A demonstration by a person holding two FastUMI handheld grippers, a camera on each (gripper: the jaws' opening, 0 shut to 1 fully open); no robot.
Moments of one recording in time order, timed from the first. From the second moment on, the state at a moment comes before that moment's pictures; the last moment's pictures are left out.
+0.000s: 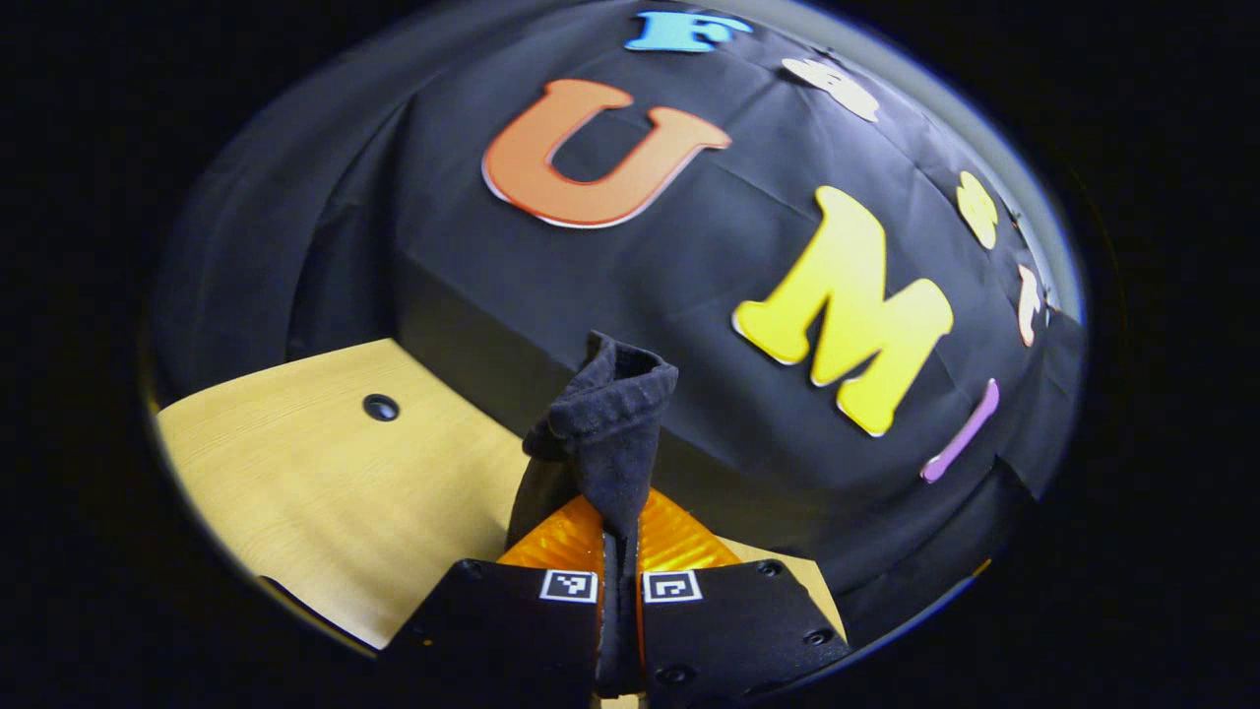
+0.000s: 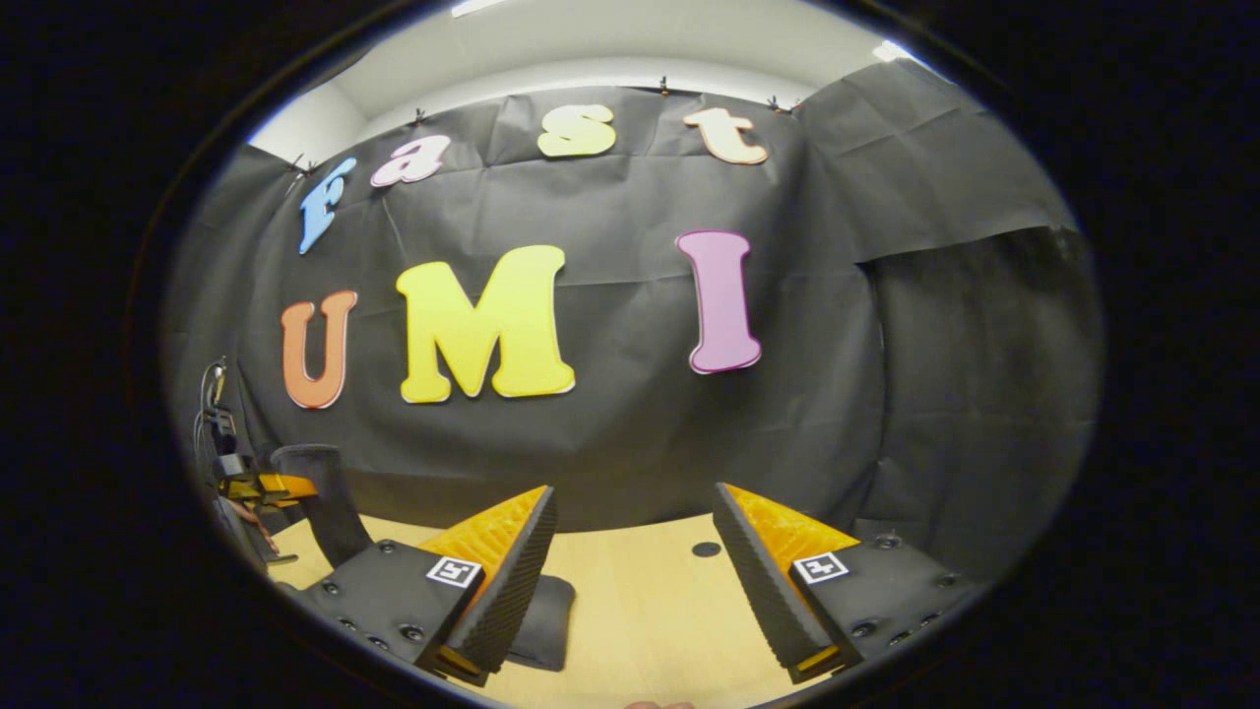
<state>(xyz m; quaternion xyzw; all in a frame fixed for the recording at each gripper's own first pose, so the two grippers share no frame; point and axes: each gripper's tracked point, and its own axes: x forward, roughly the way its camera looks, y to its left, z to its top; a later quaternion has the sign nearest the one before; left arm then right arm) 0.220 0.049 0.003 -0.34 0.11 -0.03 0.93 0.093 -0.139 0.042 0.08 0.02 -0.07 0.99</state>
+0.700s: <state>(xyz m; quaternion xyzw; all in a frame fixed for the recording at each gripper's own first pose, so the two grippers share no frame) 0.182 -0.166 -0.116 -0.24 0.27 -0.15 0.92 0.048 -0.195 0.036 0.08 0.03 -0.13 0.99</state>
